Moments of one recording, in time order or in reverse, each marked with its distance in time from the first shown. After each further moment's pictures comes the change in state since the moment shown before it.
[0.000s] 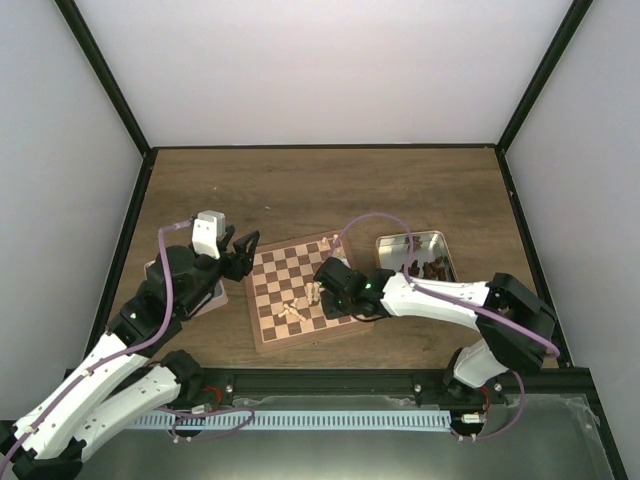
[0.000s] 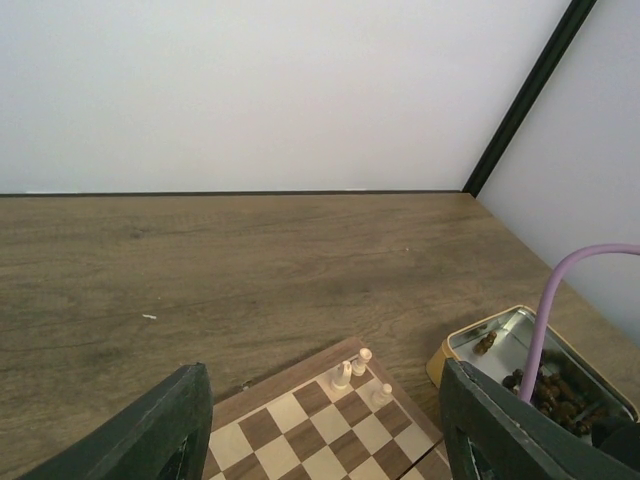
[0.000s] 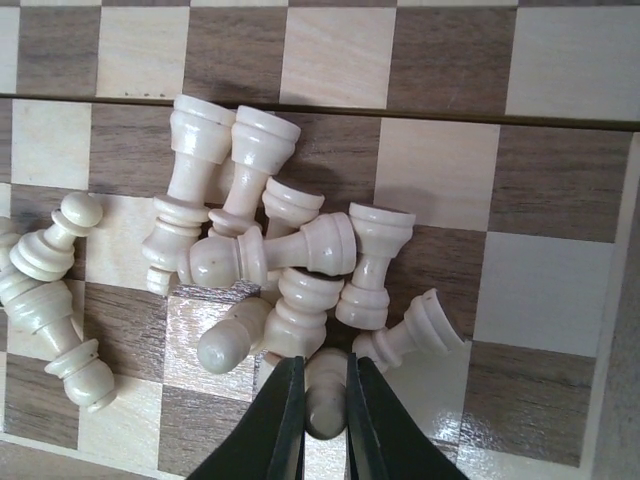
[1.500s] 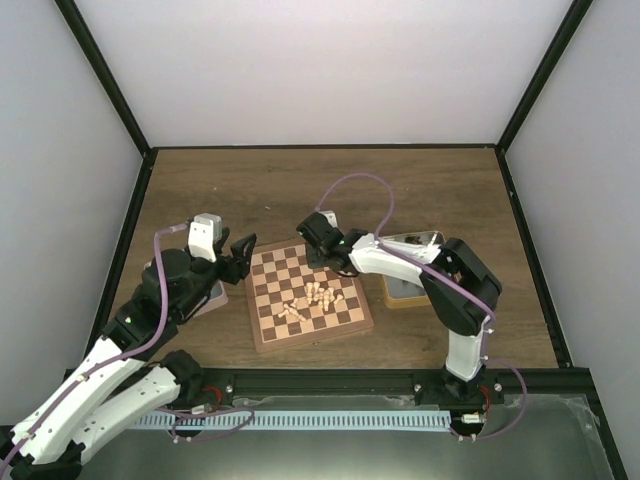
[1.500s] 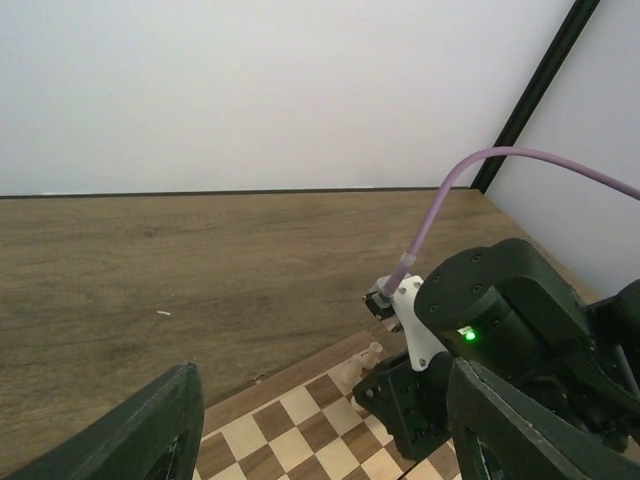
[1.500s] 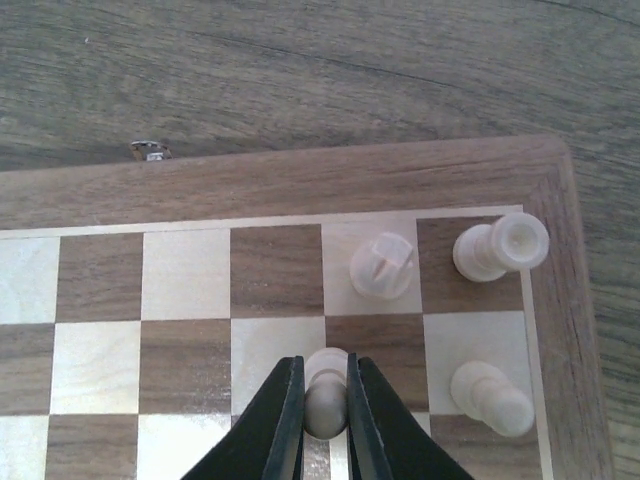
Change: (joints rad) left arm 0.000 -0.027 0.001 -0.040 -0.014 0.019; right arm -0.182 0.331 0.348 0.093 0.169 -0.111
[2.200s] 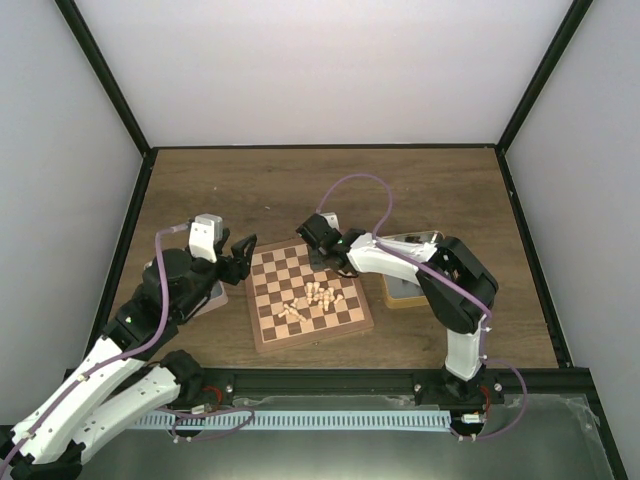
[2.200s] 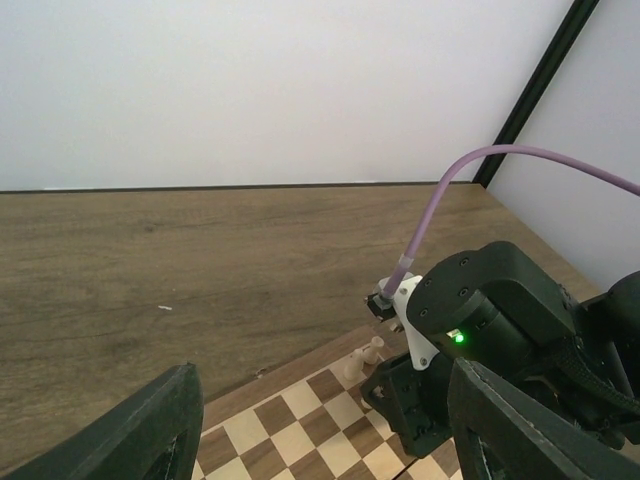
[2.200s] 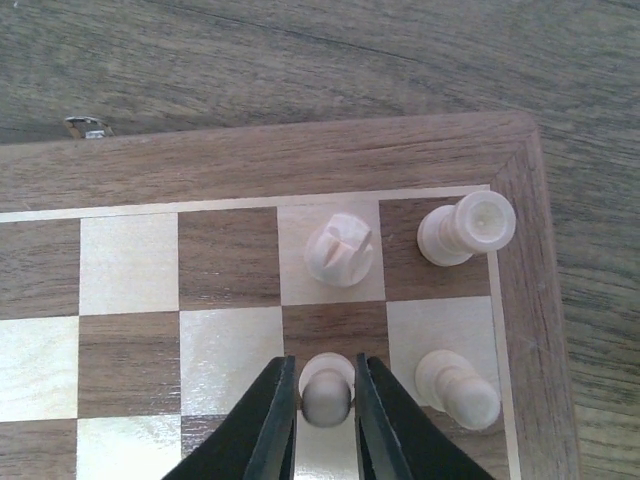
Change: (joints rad) left arm 0.000 0.002 0.000 -0.010 0.003 0.001; right arm -0.002 0.032 0.024 -0.050 0.037 0.006
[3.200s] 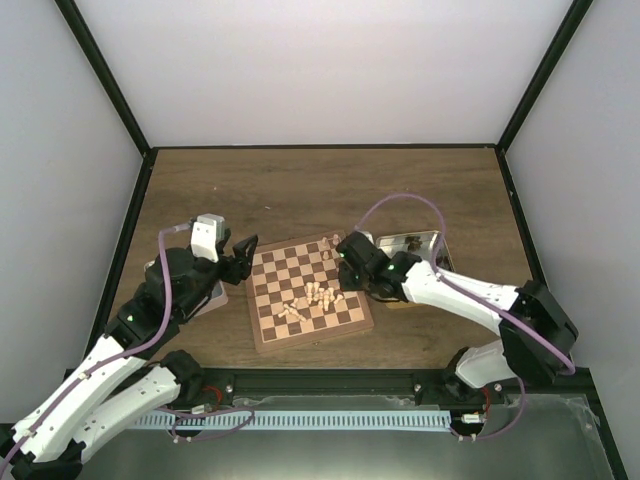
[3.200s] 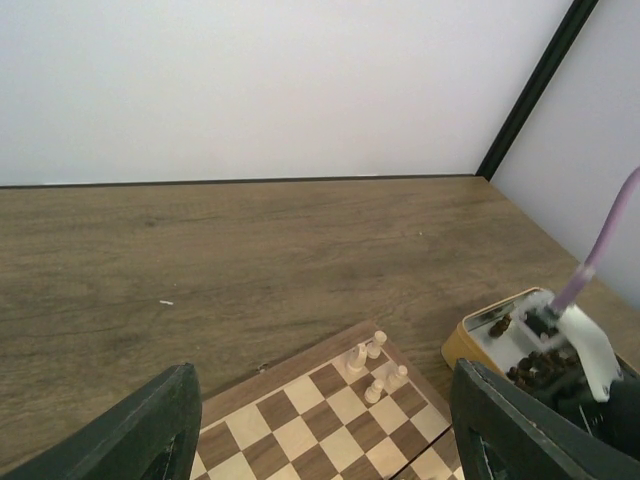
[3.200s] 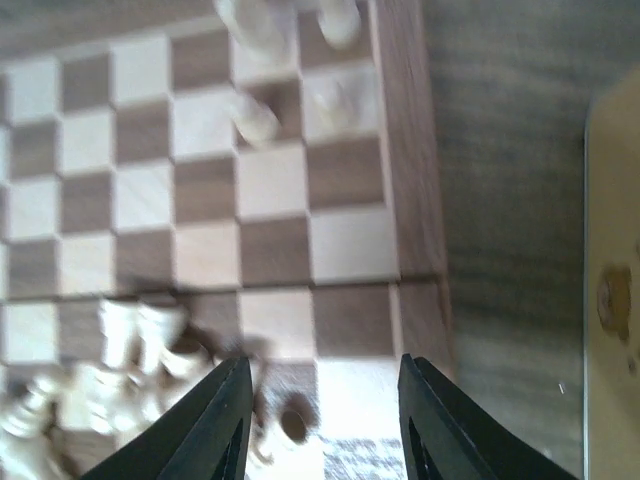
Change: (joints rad) left arm 0.000 0.011 0.000 -0.003 0.001 0.003; right arm 0.000 -0.462 -0.331 -0.039 -0.137 0.080
